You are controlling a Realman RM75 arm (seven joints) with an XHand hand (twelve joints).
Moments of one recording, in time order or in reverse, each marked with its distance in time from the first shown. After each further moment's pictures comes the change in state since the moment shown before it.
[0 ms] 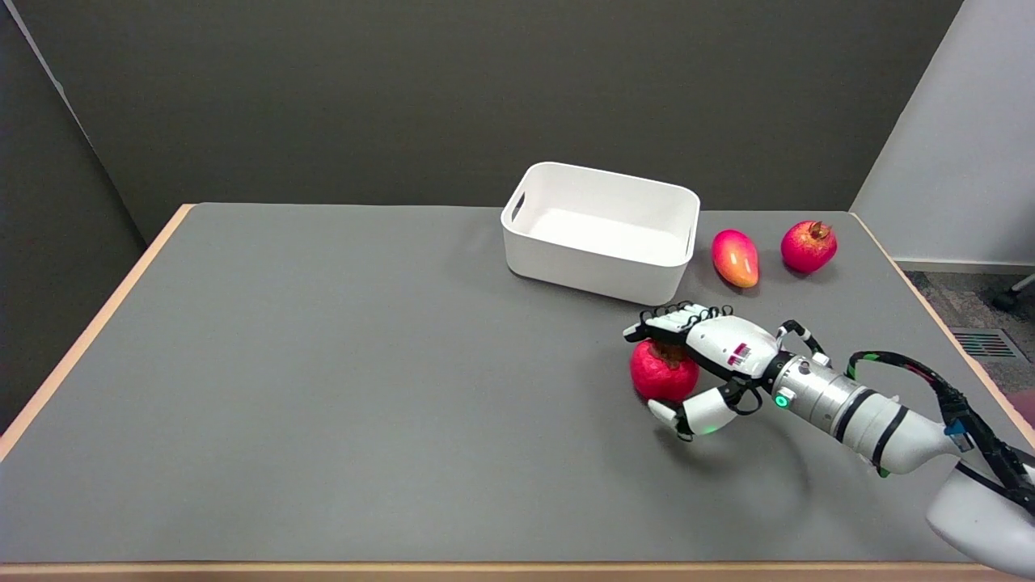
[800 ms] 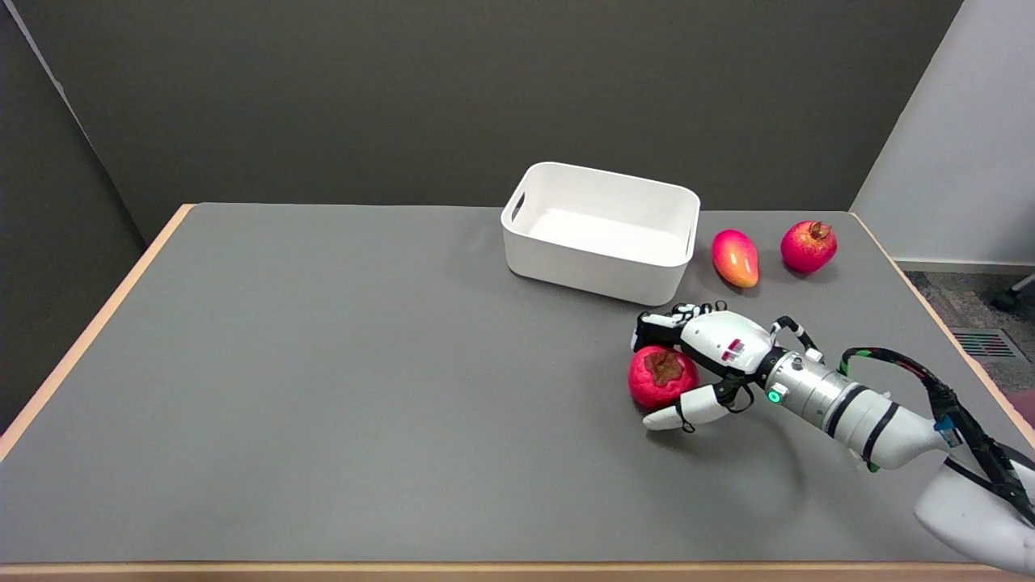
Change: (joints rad) arm 0.040 -0.016 -0.018 -0.022 -0.006 0.005 -0.019
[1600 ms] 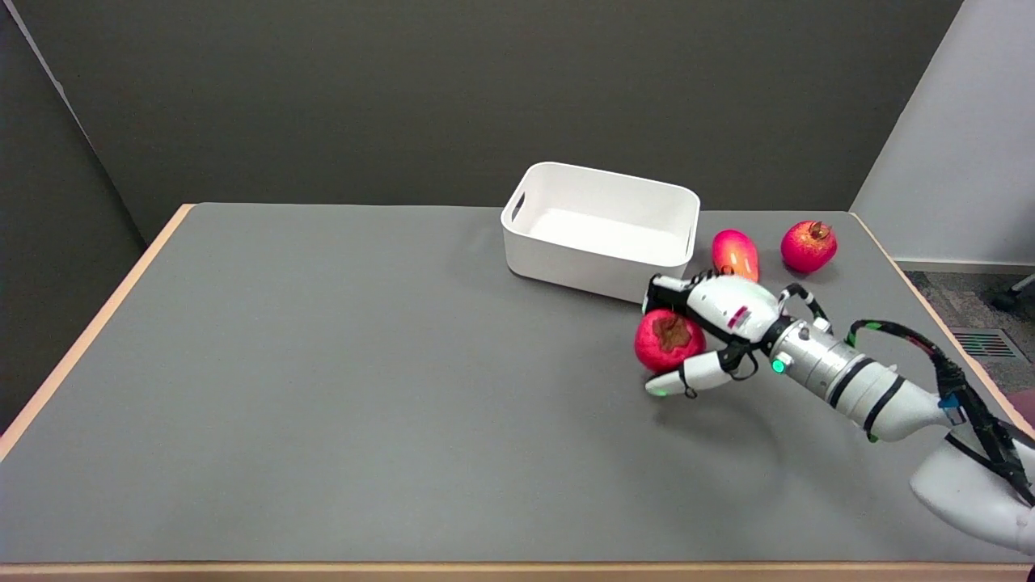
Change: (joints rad) arm 0.044 -0.019 0.064 0.015 -0.048 0.004 -0.002
